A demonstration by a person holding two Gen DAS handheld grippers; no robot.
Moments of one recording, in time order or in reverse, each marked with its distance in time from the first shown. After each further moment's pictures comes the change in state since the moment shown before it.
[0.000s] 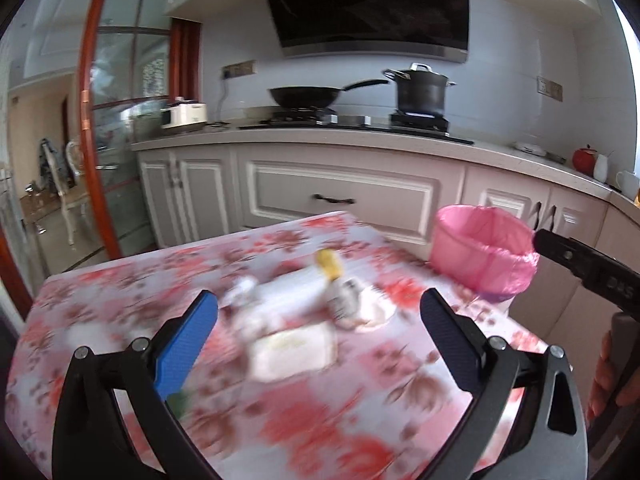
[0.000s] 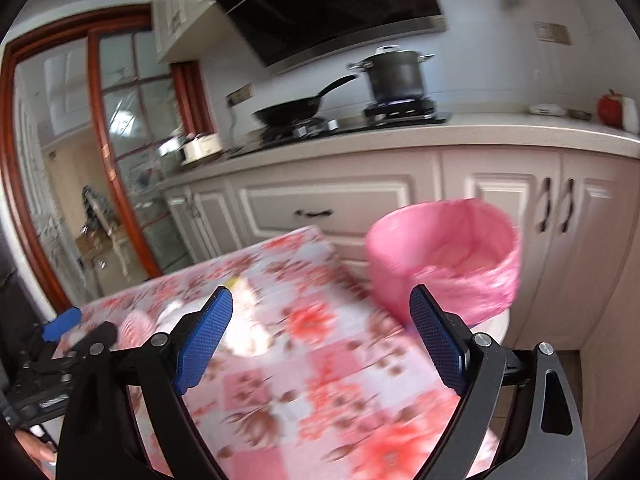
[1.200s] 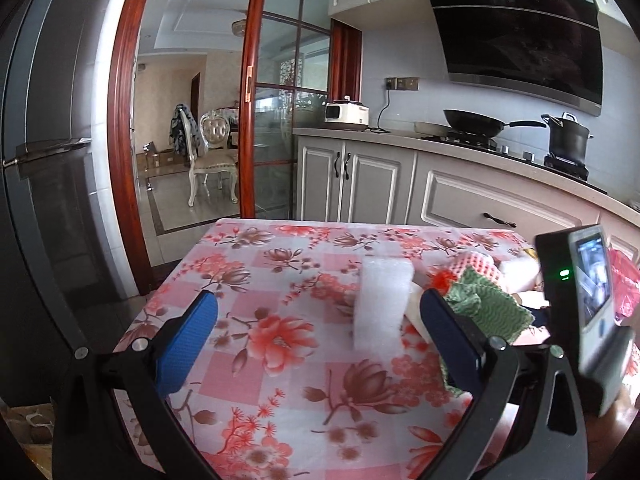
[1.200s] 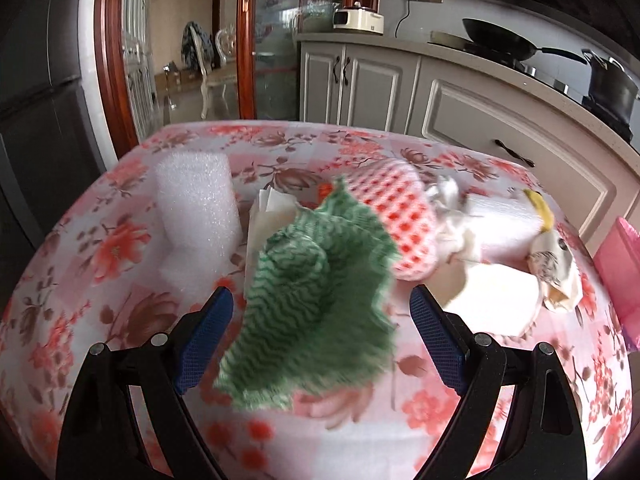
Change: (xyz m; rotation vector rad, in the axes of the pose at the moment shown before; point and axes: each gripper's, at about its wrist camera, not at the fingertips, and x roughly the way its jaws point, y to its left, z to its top) left arm -0.104 0.210 -0.086 -0.237 -0.054 0.414; right arm 0.114 0.310 -0.125 -0.454 0.355 0.197
